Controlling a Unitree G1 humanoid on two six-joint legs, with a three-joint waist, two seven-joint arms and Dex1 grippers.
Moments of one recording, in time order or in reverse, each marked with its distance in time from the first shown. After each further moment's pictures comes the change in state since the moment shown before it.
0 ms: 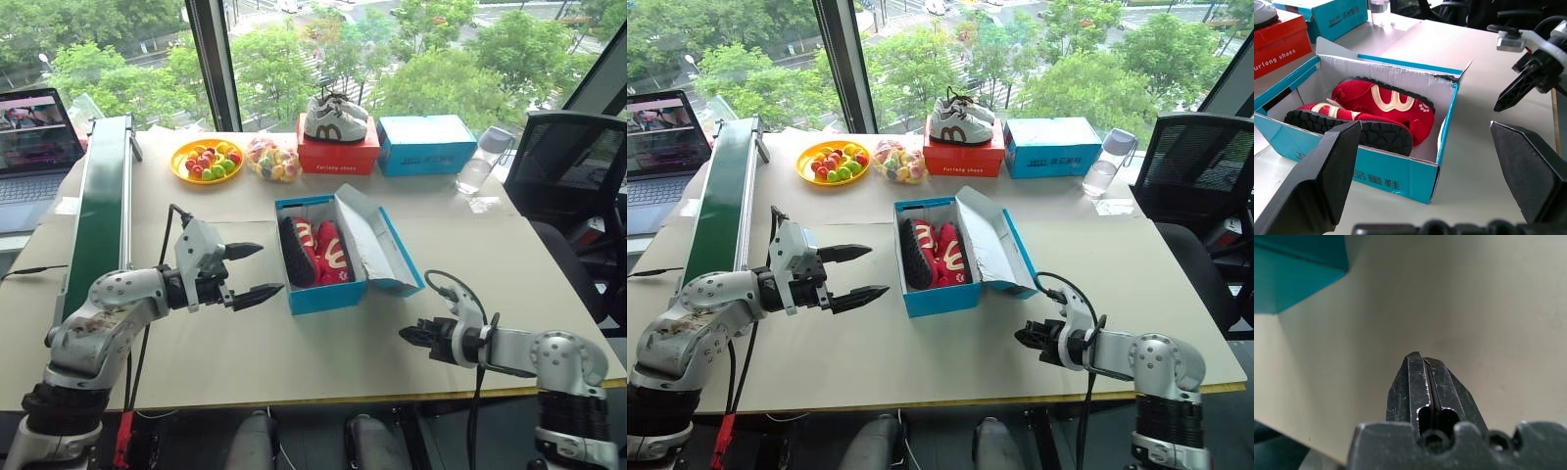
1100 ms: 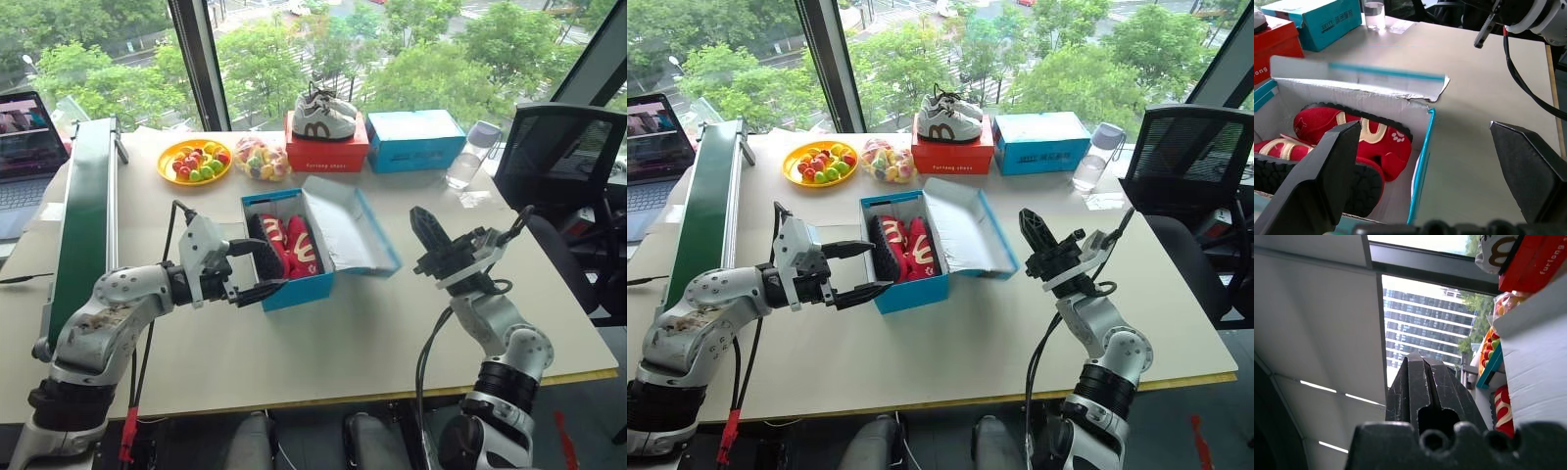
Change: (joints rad) left arm -0.018 -0.012 -0.004 0.001 0.018 0.000 0.022; right arm -0.157 0.251 -0.254 0.040 0.514 -0.285 0.185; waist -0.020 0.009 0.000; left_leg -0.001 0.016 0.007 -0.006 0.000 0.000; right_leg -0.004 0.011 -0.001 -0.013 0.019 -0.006
